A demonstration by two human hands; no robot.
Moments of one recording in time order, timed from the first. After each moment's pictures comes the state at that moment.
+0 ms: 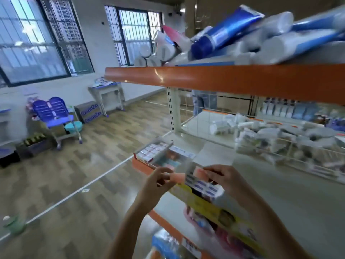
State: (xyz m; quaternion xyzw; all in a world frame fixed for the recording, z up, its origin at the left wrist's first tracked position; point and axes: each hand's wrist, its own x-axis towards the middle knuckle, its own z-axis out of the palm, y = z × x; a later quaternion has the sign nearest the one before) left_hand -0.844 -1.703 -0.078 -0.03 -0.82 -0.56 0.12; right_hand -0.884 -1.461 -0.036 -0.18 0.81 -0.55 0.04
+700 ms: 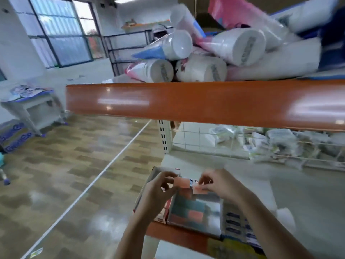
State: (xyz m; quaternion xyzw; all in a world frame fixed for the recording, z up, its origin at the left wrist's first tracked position) left_hand -1.056 -1.818 -0.083 -0.21 -0.85 -0.49 0.06; right_hand -1.023 -1.597 -0.030 -0.04 0.95 -0.30 0.06
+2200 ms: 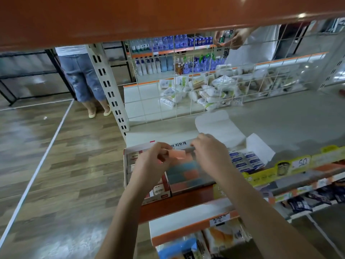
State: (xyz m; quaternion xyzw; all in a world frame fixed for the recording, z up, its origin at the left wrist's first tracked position) left_hand -1.078 -1.825 -0.062 -0.37 -0.83 -0.41 -0.09; right_hand -0.986 -1.669 -0.058 0.20 0.97 -0.04 -0.13
